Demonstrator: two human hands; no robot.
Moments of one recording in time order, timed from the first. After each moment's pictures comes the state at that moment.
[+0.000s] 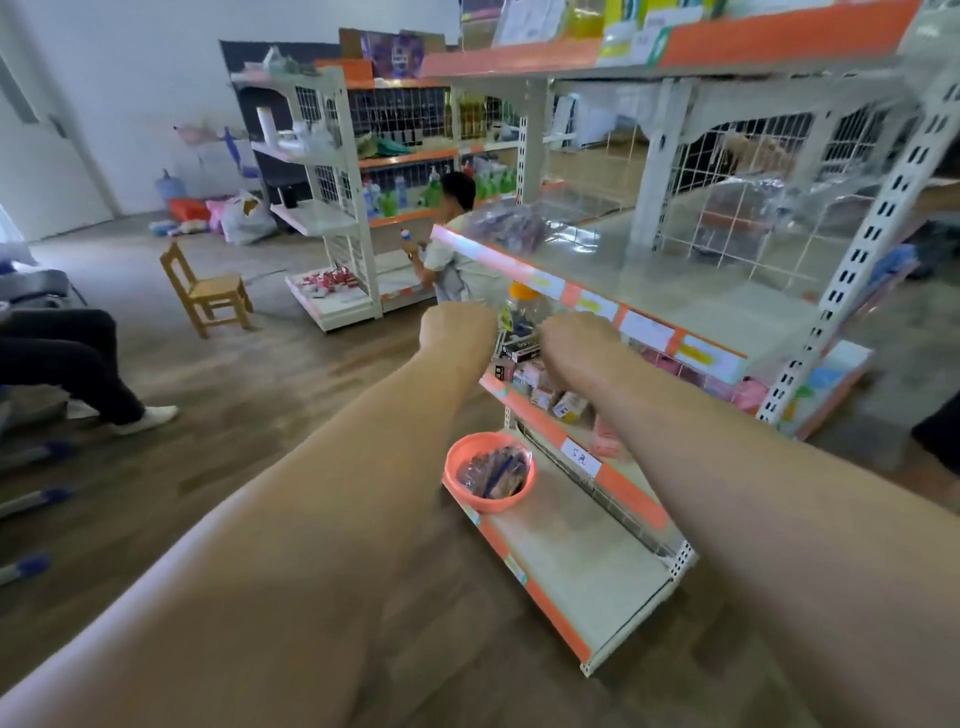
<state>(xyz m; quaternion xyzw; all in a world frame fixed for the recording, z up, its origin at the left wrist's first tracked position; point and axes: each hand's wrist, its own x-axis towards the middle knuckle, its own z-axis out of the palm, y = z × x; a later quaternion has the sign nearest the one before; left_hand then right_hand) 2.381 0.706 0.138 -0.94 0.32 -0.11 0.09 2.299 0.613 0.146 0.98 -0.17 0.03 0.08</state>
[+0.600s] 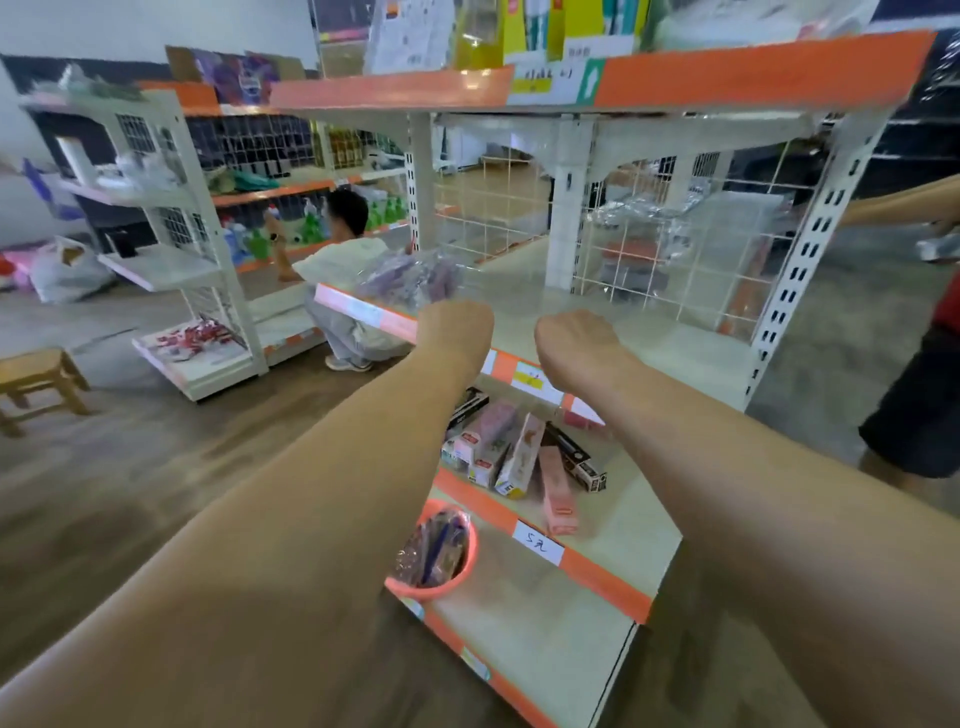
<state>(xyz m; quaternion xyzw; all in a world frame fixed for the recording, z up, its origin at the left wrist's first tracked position) 2.511 0.559 0.164 -0.88 0.45 -0.15 0.07 2.405 0.497 0.174 0.95 -0.31 0.04 0.08</state>
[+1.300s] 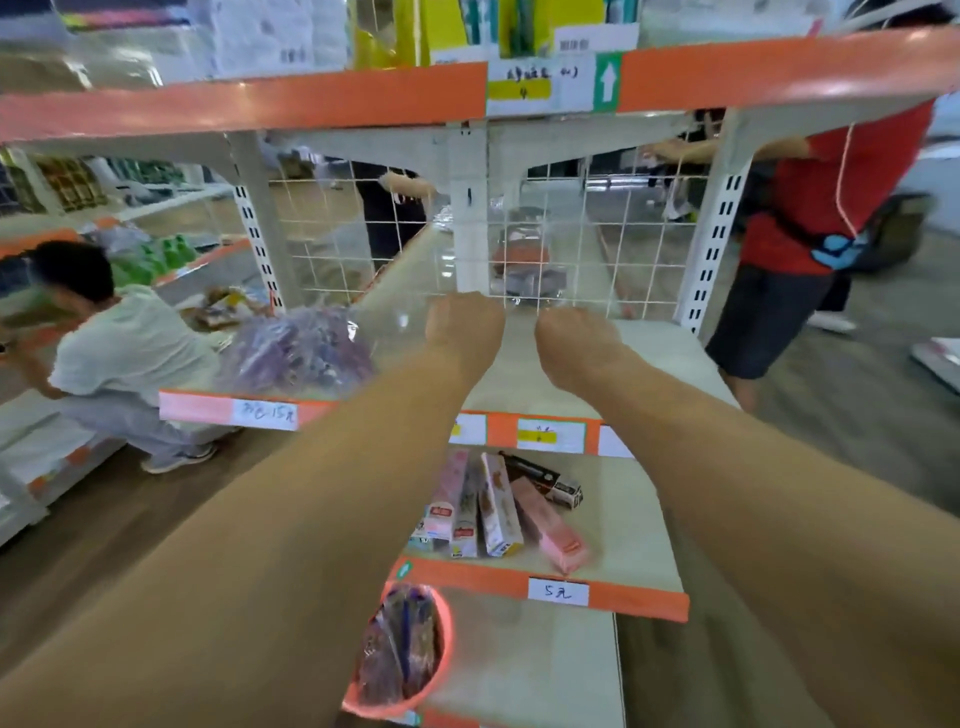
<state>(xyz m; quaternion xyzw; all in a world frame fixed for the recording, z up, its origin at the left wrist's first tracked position) 2.629 0.449 0.168 -0.71 0.67 -0.21 0.03 2.508 0.450 0.170 0.84 -0.52 0.06 0.11</state>
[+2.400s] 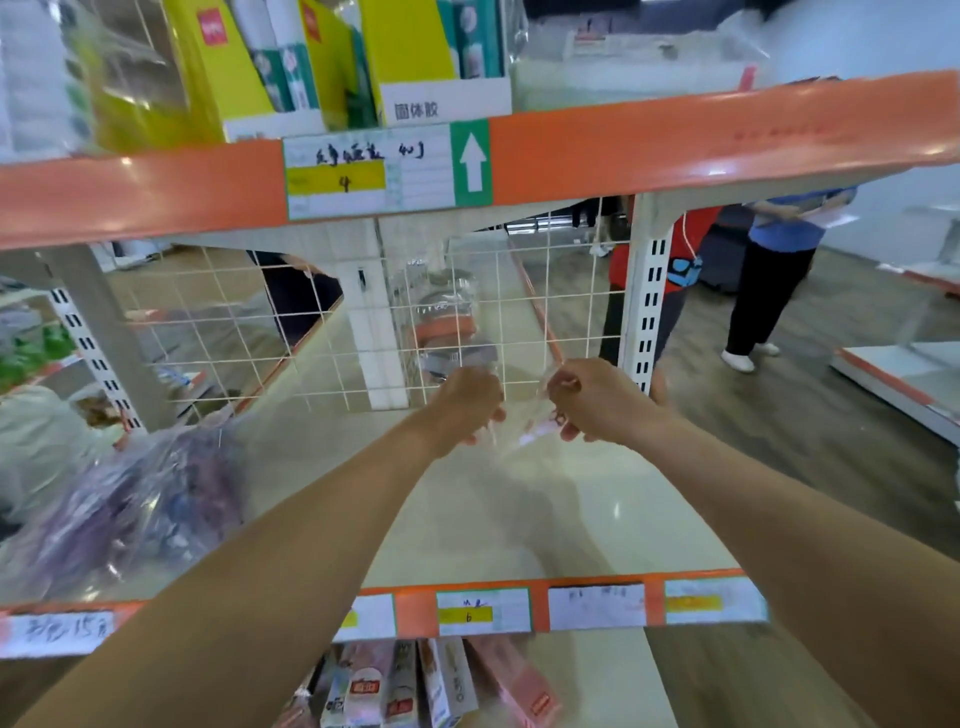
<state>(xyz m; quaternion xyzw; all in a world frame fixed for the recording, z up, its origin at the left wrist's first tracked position) 2.574 0.308 0.163 -0.69 0.57 0.34 -0.30 2.423 0.294 0.152 0.71 -0.58 0.27 -0.29</state>
